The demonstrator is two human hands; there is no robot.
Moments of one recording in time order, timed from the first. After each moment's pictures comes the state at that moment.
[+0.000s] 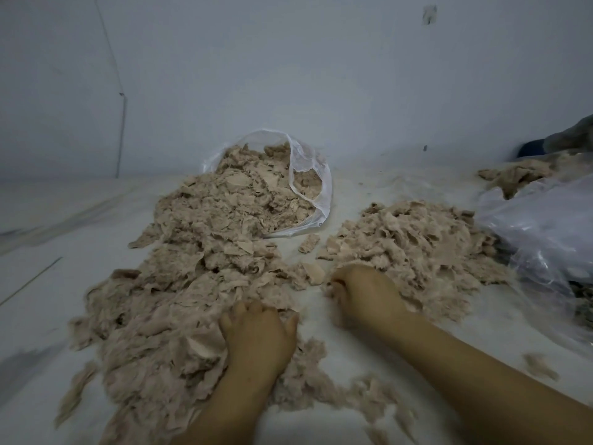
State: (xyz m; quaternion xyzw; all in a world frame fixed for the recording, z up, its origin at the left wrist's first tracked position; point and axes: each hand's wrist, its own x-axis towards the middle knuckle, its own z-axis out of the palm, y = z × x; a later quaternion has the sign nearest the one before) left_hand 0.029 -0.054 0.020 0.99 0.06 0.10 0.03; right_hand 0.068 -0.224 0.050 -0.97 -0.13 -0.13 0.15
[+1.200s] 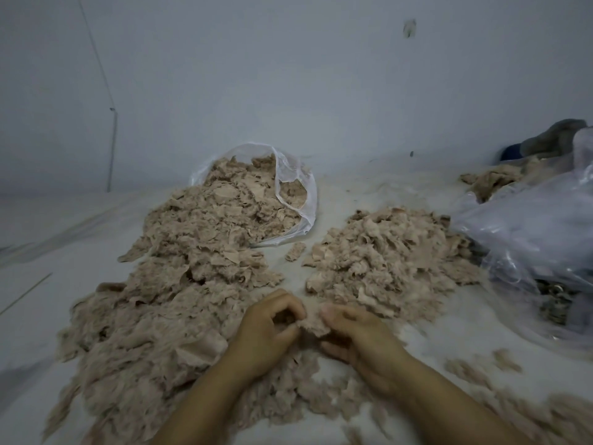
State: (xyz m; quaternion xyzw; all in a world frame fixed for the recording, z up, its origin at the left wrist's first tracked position) left_hand 0.020 -0.064 0.046 0.82 -0.28 0.17 0.46; right_hand 0.008 -0.234 0.034 -0.57 0.05 0.12 0.81
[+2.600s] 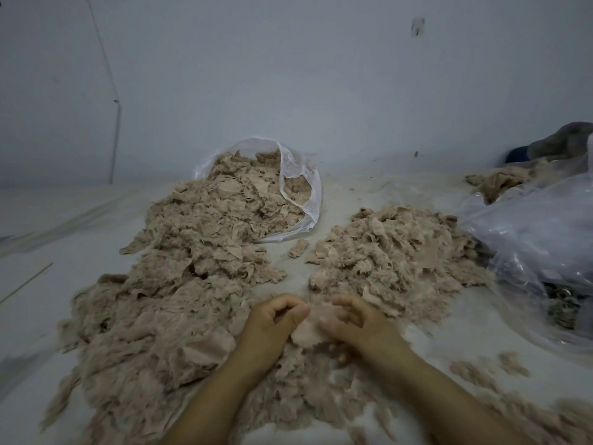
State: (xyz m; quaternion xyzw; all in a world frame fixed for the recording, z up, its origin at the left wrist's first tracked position) left_hand 0.016 -0.071 0.037 0.74 -0.19 0.08 0.64; right_hand 0.002 -0.241 0.030 -0.68 -0.03 0.07 0.73
